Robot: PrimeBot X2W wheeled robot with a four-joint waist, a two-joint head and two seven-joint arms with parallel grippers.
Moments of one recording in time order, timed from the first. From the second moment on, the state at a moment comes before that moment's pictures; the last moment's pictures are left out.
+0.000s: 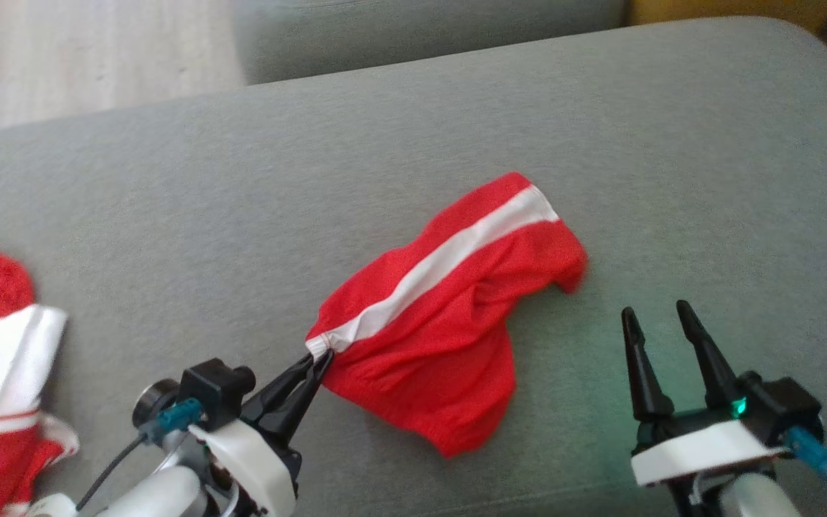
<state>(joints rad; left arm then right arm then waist) -0.27 0.51 -0.92 0.17 -0.69 0.02 -0.24 0.04 -0.07 0.13 0.18 0.19 0.12 -0.26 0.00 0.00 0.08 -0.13</state>
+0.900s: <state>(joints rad) -0.41 0.47 -0.92 0.27 -0.56 0.00 -0.25 -0.51 -0.39 0.62 0.71 0.71 0.12 0.06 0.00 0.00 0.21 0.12</state>
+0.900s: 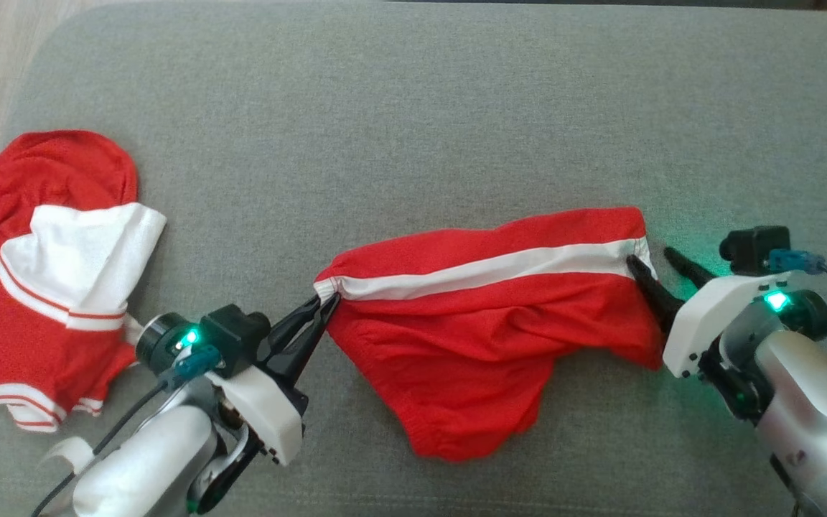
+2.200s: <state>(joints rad) -1.35 0.27 -0.71 0.29 -0.38 -0.13 -0.26 -1.22 -0.63 0.41 0.45 0.79 0.12 -0.24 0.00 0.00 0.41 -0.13</state>
